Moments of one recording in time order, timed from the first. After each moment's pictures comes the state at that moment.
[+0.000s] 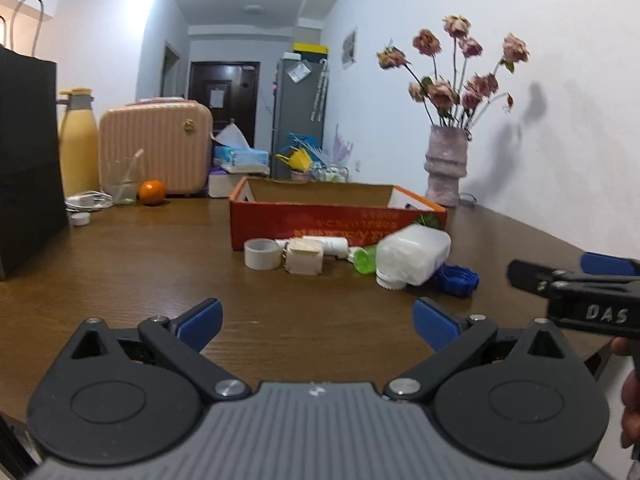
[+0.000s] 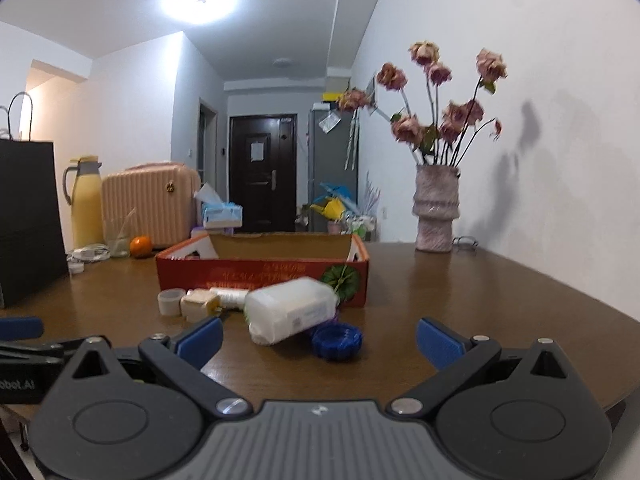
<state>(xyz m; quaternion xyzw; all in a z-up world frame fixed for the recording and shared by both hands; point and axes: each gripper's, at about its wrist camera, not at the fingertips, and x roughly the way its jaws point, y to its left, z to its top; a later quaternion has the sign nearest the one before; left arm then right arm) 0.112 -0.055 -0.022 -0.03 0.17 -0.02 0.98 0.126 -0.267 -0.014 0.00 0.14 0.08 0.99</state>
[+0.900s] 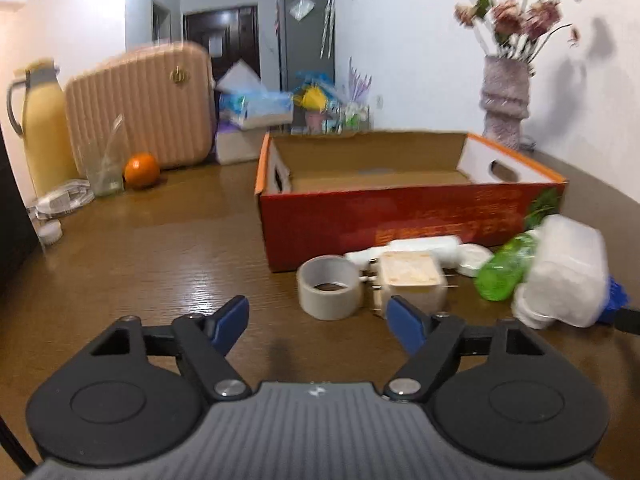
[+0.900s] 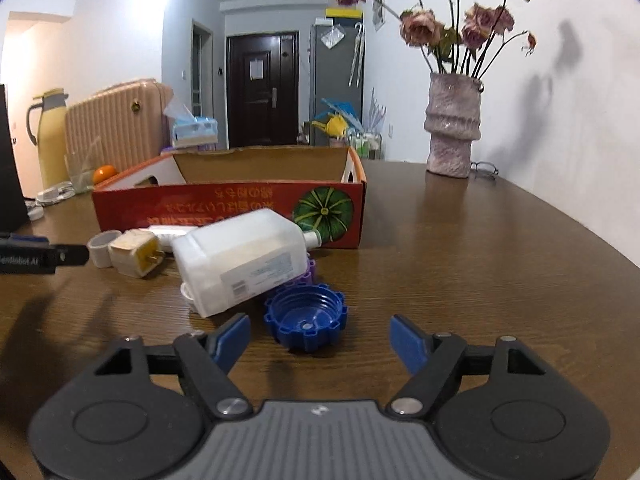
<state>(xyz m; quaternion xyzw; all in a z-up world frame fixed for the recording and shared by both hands) 0.305 0.013 -0.034 0.01 0.28 0.00 0.96 0.265 -0.278 -0.045 -0.02 0.28 0.09 0.96</state>
